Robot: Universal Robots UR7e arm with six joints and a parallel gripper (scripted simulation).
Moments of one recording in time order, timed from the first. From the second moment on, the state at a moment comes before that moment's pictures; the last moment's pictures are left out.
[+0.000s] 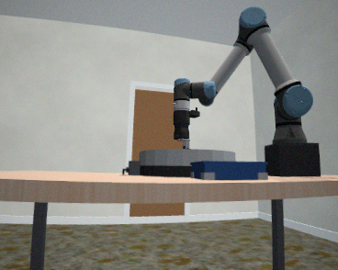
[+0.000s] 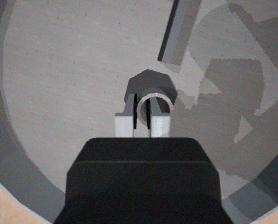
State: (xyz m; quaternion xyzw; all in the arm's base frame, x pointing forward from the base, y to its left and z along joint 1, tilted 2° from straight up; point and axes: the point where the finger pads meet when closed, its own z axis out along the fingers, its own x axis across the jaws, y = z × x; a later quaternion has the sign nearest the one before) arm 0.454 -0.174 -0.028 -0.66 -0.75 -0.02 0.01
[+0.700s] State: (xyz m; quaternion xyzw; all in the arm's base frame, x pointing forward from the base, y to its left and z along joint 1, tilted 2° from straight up) arm 0.455 -0.173 -0.057 -0.66 -0.75 -0.02 0.01
